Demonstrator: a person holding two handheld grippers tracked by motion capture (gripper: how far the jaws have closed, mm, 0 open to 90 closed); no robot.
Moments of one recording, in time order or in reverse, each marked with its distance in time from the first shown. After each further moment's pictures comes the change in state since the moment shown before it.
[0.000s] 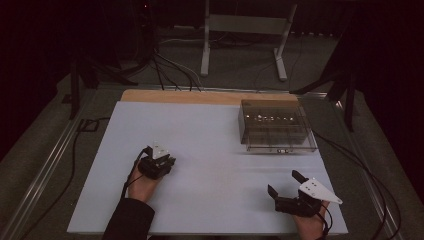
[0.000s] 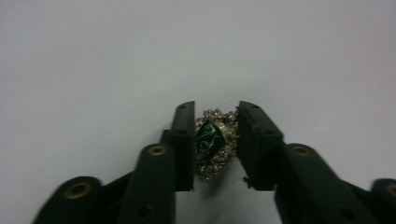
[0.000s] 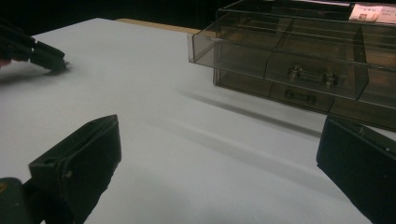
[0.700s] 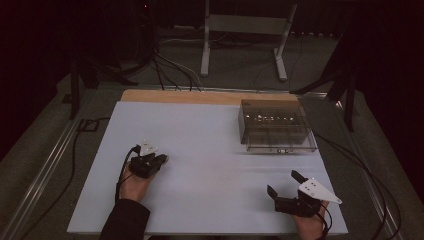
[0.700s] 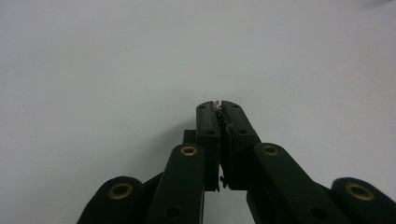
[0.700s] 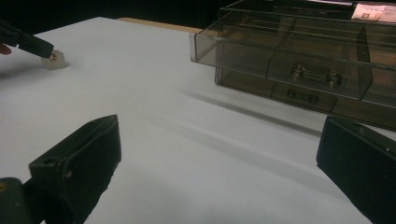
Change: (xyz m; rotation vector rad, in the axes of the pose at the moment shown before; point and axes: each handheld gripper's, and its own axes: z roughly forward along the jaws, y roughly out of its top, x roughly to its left) left arm 0.015 -0.005 -0.014 0.005 -0.020 -0.063; right arm 0.001 0.000 0.000 0.001 0.006 -0.004
